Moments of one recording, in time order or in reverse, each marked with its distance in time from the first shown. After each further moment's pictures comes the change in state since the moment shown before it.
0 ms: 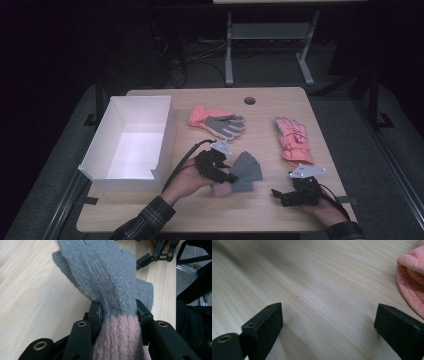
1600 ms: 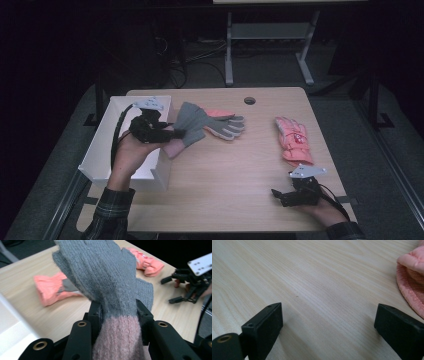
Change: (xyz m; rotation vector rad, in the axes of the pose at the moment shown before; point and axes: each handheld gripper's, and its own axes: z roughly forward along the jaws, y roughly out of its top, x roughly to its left) left arm 0.042 -0.026 -0.171 -0.251 0.314 -0.223; right arm 0.000 0.000 0.000 0.000 0.000 0.000
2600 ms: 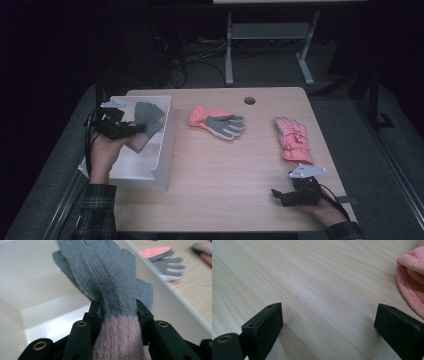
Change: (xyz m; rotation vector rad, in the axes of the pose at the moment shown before) left arm 0.100 -0.064 -0.019 0.041 0.326 -0.221; right arm 0.000 0.000 0.000 0.000 0.000 0.000
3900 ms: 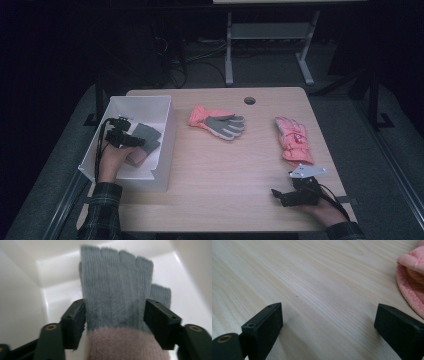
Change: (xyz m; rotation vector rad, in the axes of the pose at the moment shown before) left arm 0.027 -0.031 0.055 0.225 0.199 -0.044; right arm 0.000 0.000 0.000 0.001 0.000 -0.001
